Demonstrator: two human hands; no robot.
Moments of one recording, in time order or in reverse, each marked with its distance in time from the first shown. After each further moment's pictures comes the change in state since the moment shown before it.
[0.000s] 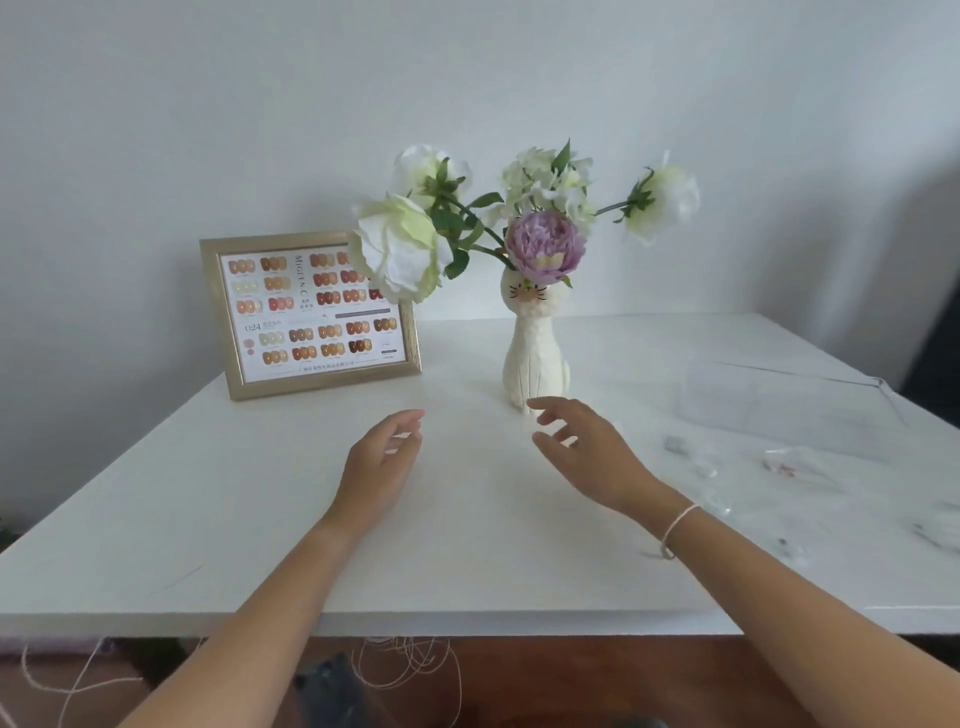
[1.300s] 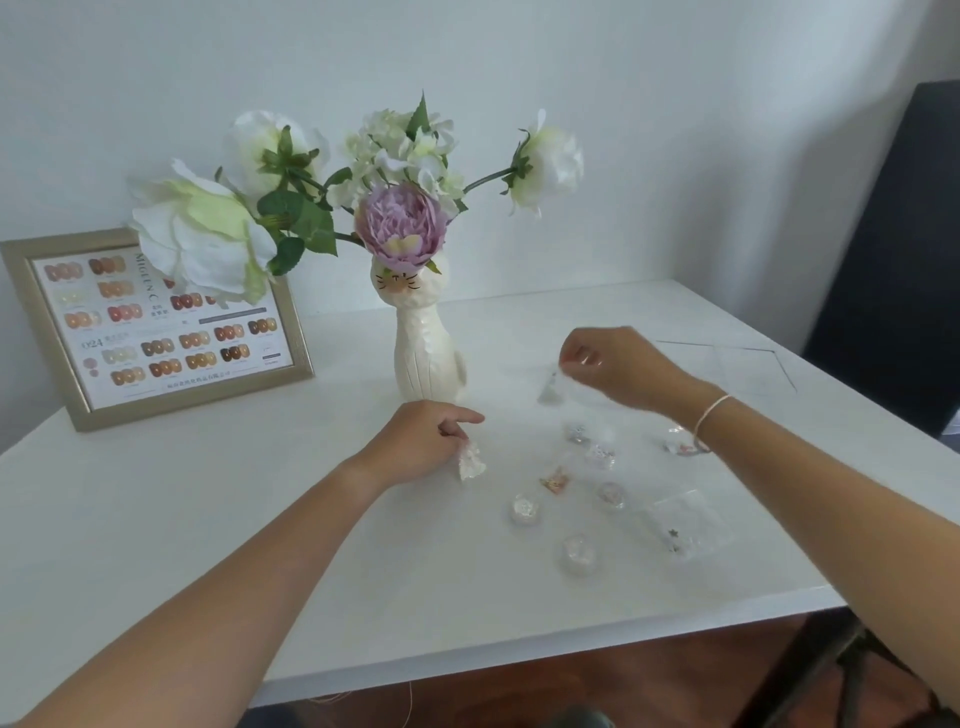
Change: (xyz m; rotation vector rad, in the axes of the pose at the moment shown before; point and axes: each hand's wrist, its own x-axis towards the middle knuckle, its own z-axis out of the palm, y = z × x) left_hand 0.055 0.060 0.132 0.301 -0.549 0.093; right_hand 0.034 0.065 -0.145 -0.307 0.015 0.034
